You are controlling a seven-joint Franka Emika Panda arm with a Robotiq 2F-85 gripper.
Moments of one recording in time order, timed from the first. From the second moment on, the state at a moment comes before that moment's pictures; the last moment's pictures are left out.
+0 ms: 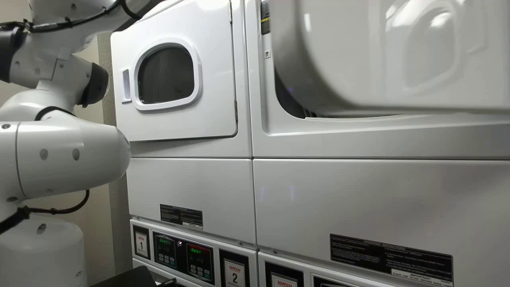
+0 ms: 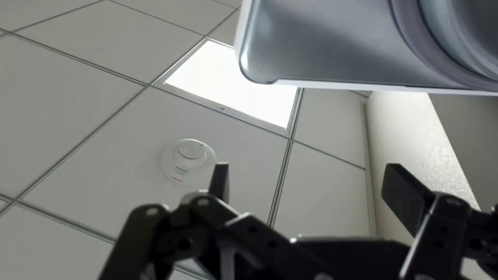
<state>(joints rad) -1.61 -1.17 0.25 -2.63 0.00 3.46 -0.05</state>
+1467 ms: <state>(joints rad) -1.42 -1.09 -0.10 -2.63 -0.16 2.96 -0.17</state>
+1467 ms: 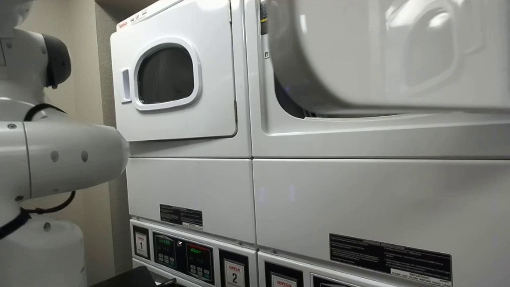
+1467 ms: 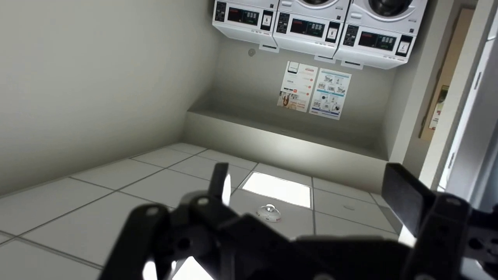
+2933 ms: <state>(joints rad) -0.77 -1.30 -0.31 -2.54 -0.17 2.21 -0.19</state>
